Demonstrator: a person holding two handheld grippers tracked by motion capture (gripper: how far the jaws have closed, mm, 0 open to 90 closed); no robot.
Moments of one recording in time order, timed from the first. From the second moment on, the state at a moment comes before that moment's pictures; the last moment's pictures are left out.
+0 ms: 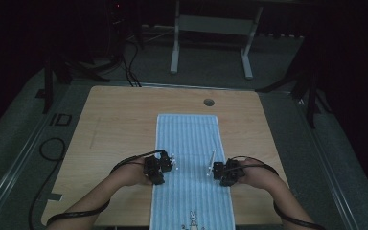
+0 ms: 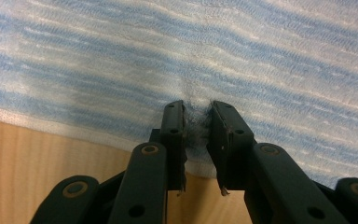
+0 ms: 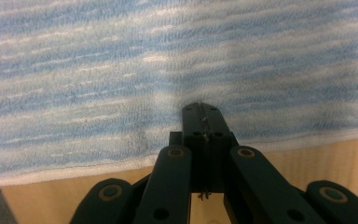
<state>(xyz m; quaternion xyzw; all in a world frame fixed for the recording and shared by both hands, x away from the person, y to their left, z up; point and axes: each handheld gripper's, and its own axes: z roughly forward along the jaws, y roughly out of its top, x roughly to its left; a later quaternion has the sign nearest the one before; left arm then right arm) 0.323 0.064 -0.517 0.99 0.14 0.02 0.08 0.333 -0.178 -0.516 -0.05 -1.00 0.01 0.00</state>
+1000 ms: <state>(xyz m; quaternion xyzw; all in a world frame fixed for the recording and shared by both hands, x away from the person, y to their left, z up) 0.261 0.060 -0.518 0.99 0.09 -0.03 0.09 0.268 -0.169 -0.517 0.01 -1.00 0.02 0.06</state>
